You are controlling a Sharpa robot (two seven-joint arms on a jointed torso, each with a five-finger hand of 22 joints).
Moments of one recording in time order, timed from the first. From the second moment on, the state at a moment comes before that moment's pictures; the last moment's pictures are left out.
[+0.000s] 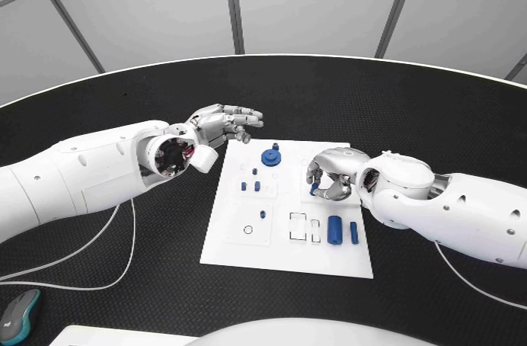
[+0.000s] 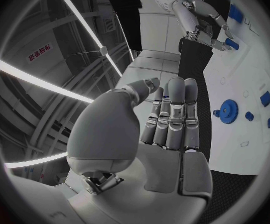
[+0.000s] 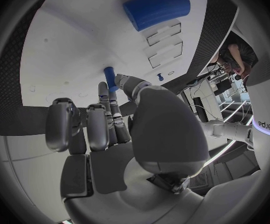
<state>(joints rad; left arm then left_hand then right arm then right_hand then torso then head) 1.25 -0.80 -0.06 1.31 0.03 0.06 0.14 1.34 -0.19 0.59 -0.01 0.22 0.92 0.18 0.31 0.34 1.10 0.11 0.28 0.12 1.22 0.03 1.03 0.47 0.17 0.92 0.13 1.07 0.67 1.20 -0.71 -0.08 1.52 -1.67 -0.12 -0.22 1.34 -0.23 0.56 0.08 0.23 0.93 0.13 0.25 0.37 1.13 0.07 0.19 0.20 1.47 -0.01 1.39 1.28 0.05 1.46 0.09 1.32 1.31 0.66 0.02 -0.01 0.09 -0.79</state>
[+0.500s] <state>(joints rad) 1.25 -0.80 -0.06 1.31 0.03 0.05 0.13 1.34 -0.19 0.59 -0.01 0.22 0.92 0.18 0.31 0.34 1.10 0.11 0.28 0.12 1.22 0.03 1.03 0.46 0.17 0.92 0.13 1.07 0.67 1.19 -0.70 -0.09 1.51 -1.67 -0.10 -0.23 1.35 -0.21 0.57 0.07 0.23 0.99 0.12 0.27 0.38 1.17 0.06 0.20 0.20 1.47 -0.01 1.39 1.29 0.05 1.47 0.09 1.34 1.31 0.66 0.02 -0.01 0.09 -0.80</state>
